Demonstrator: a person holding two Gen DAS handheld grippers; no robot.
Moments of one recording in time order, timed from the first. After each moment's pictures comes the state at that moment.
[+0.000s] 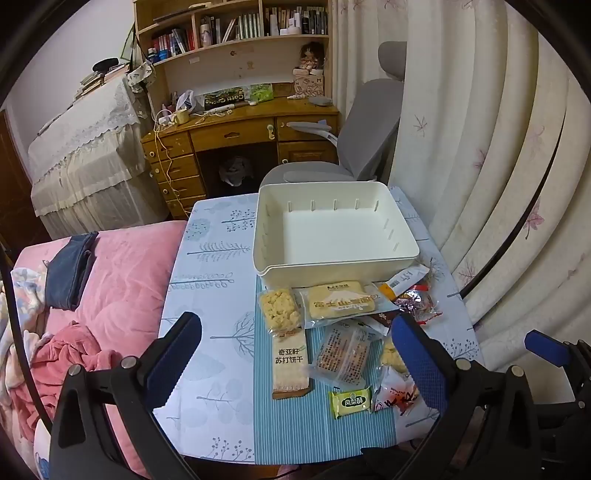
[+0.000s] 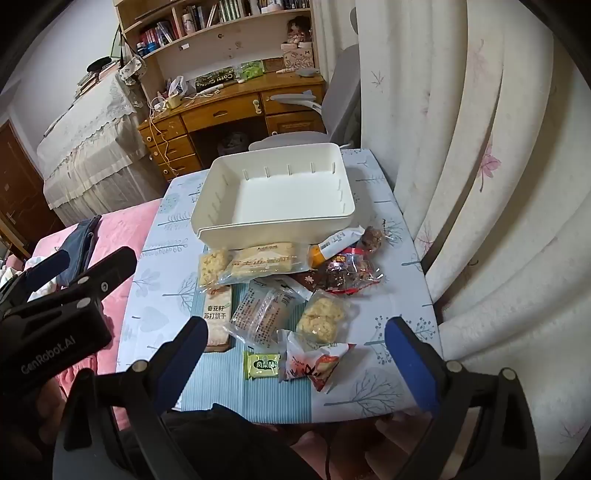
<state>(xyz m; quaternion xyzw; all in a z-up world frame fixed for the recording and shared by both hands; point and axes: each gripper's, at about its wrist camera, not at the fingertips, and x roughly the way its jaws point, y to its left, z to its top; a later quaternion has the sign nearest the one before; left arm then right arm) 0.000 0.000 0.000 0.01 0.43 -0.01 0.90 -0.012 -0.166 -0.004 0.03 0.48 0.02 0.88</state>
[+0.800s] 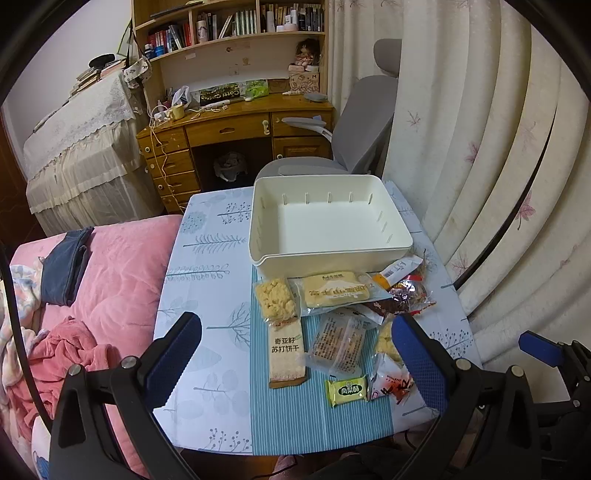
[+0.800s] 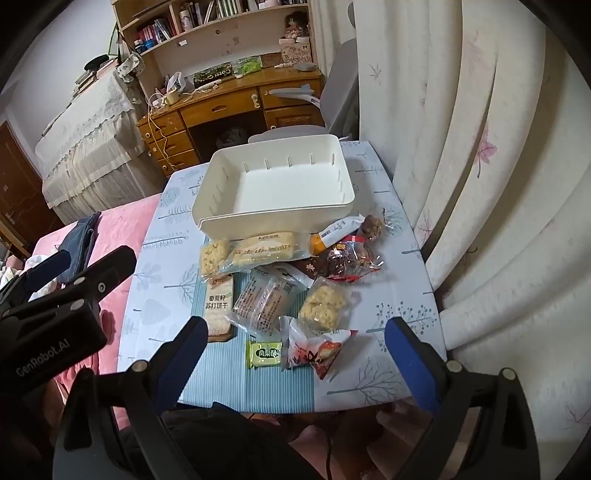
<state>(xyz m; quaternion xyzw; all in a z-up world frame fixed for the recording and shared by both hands) -0.010 -0.002 -0.009 0.01 0.43 -0.02 0.90 -0.021 -0.164 -0.009 0.04 0.48 0.02 0.88</state>
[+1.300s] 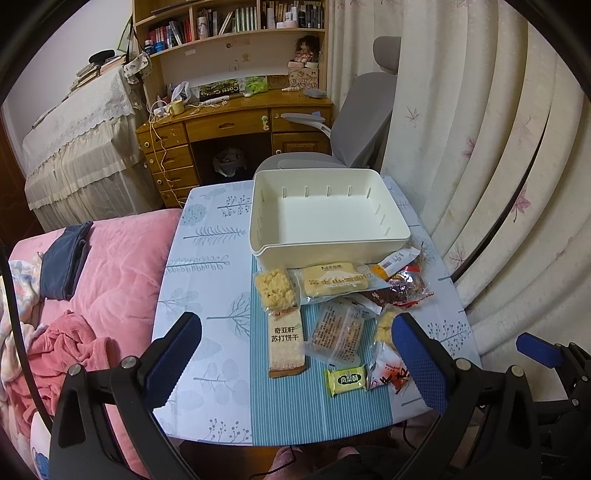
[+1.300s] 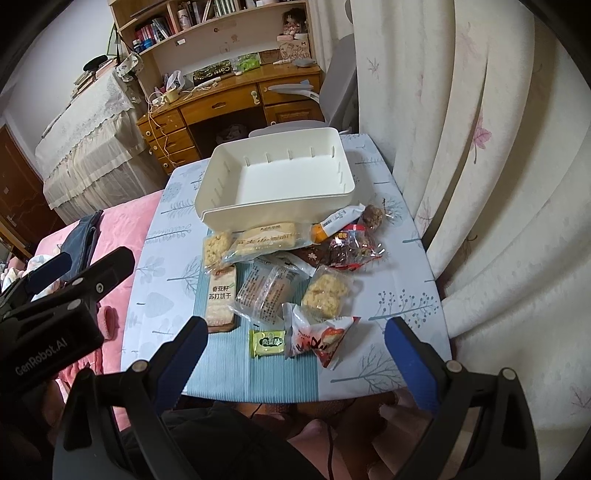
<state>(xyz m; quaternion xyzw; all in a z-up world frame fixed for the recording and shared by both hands) -0.022 0.000 -0.010 0.01 0.44 -0.02 0.90 -0.043 -0.160 -0.028 0.05 0.48 0.02 0.87</state>
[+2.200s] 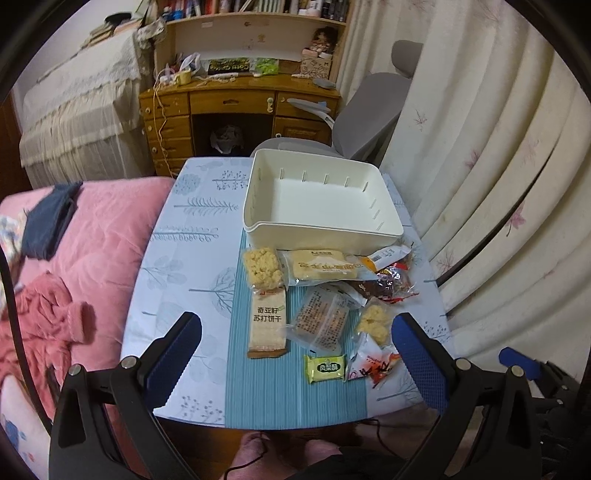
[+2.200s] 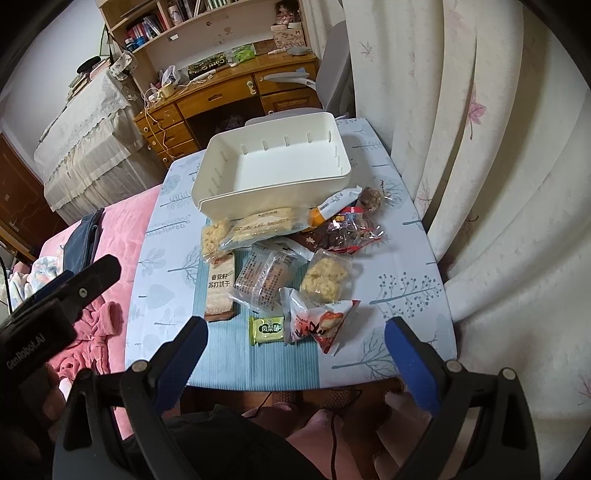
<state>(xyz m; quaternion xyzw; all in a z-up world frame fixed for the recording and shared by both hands) -0.028 0.025 -0.020 -0.08 0.46 -0.03 0.88 -0.046 -0.170 -0.030 0.07 0.51 0.03 0.86</state>
